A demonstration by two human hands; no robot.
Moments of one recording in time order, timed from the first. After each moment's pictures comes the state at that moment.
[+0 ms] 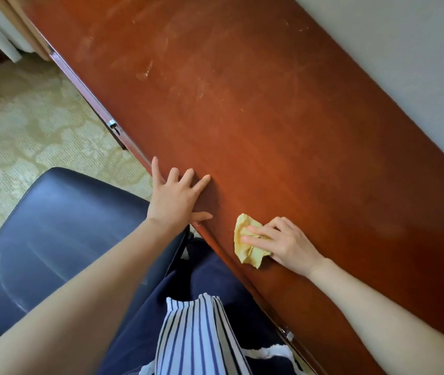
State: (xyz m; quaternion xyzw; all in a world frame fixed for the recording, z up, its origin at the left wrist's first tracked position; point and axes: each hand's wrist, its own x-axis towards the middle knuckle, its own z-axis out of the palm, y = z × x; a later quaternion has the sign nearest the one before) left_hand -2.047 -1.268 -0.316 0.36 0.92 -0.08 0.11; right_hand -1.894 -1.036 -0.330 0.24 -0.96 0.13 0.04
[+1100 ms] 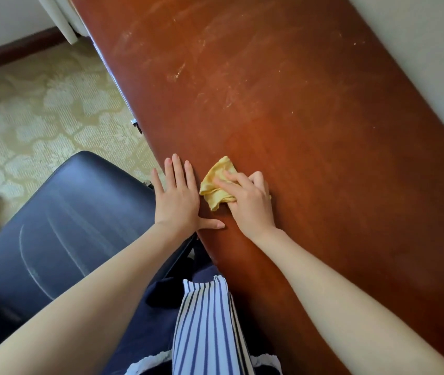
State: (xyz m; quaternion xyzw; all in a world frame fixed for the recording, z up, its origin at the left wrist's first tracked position) left_hand -2.064 -1.242 -0.329 0.11 0.97 -0.07 0.22; right_hand -2.039 -1.092 -0.339 0.04 -0.97 0.26 0.00
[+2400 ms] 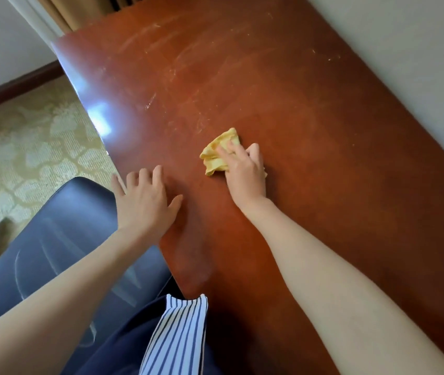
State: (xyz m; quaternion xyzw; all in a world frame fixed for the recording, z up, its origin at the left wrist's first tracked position) left_hand -2.110 -1.223 -0.291 0.03 0.99 -0.02 0.12; right_hand -2.137 -1.041 -0.343 0.01 -0.97 0.21 0.08
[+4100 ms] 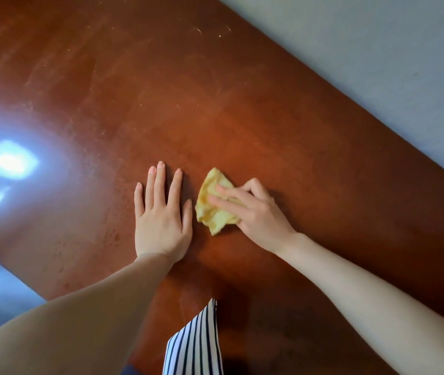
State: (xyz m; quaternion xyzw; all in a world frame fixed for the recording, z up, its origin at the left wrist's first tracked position) left_hand -2.132 -1.080 -0.353 0.23 0.96 0.12 0.09; right_hand -2.058 -0.899 -0.351 0.09 -0.97 0.22 0.11
